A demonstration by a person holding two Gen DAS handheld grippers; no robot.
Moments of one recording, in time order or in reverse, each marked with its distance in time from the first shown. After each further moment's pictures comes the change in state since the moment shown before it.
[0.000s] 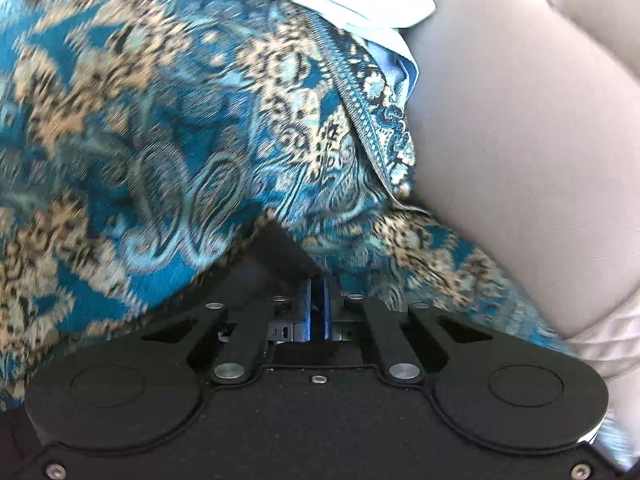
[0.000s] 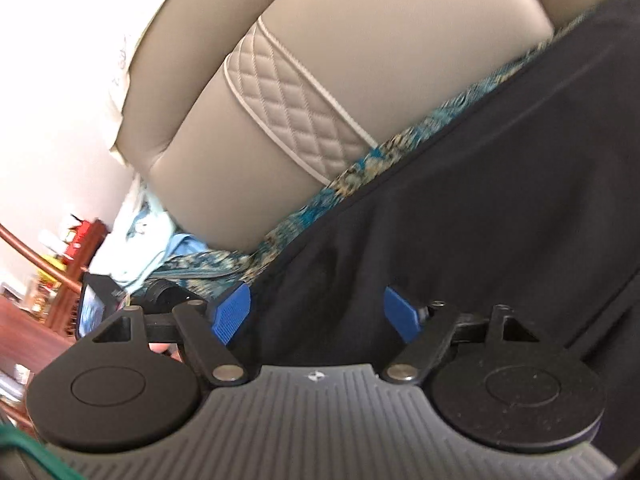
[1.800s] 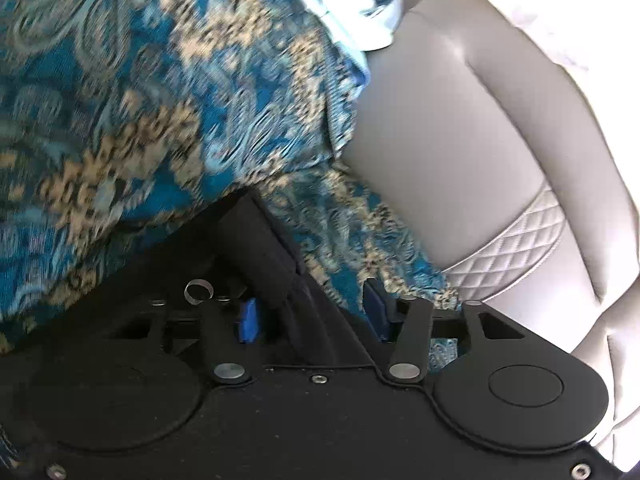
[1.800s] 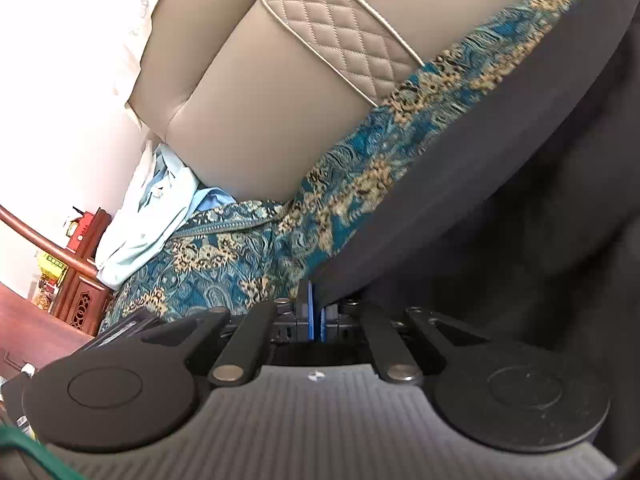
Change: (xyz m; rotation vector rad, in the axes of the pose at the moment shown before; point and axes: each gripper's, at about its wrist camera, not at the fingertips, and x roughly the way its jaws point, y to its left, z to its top) left arm -0.080 0.109 -0.045 -0.103 0.067 -0.434; right arm 0.030 0.061 -0.095 0.060 0.005 -0.023
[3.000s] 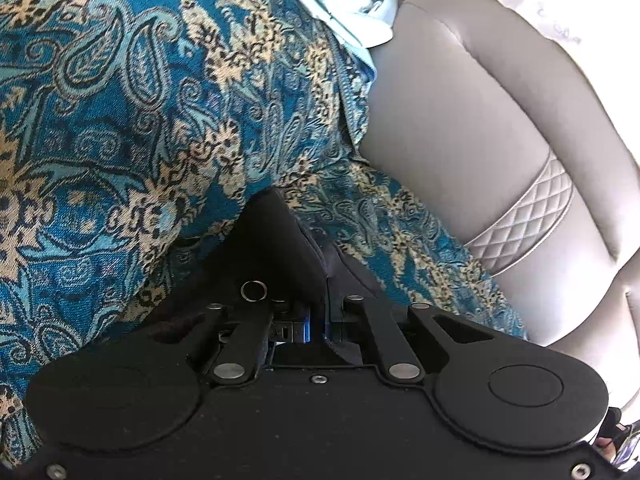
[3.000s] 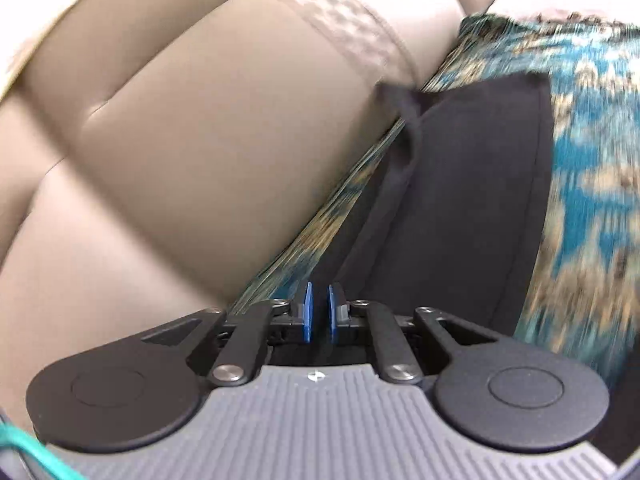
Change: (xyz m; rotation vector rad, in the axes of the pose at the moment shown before) left arm -0.027 0.014 0.009 0.131 0.027 0.055; right arm -0.129 -0.232 0.257 0.214 -0.545 -0.620
